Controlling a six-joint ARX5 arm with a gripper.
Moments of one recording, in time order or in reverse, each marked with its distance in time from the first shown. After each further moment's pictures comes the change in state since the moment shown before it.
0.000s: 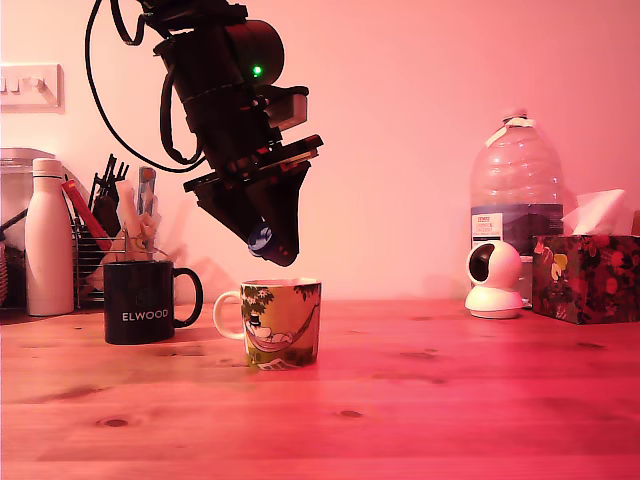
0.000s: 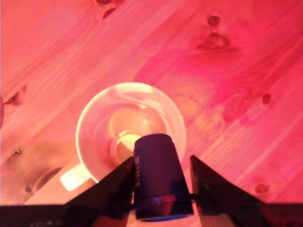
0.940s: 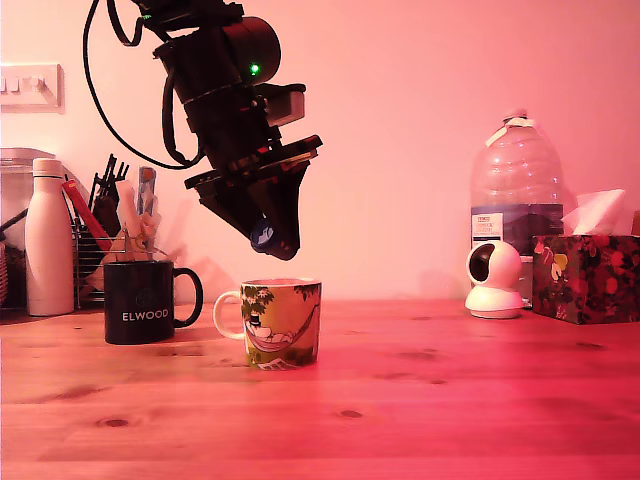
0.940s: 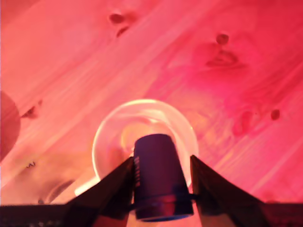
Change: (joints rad) arm 0.011 0.000 0.000 0.053 -0.007 0.000
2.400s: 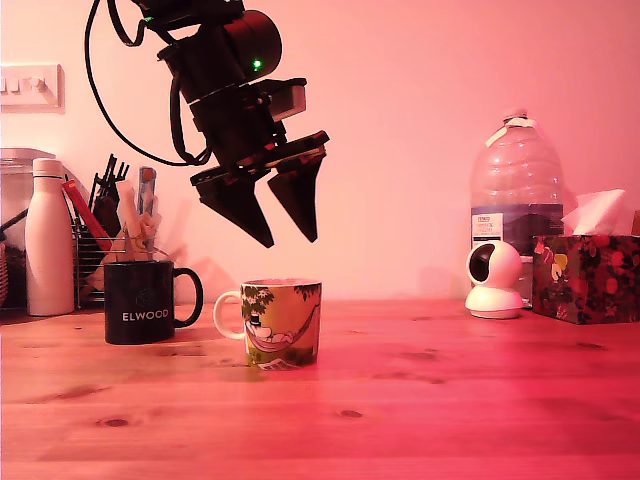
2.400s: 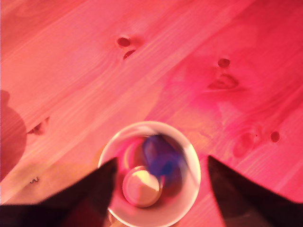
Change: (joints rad) arm 0.000 0.000 0.000 0.065 0.000 -0.035
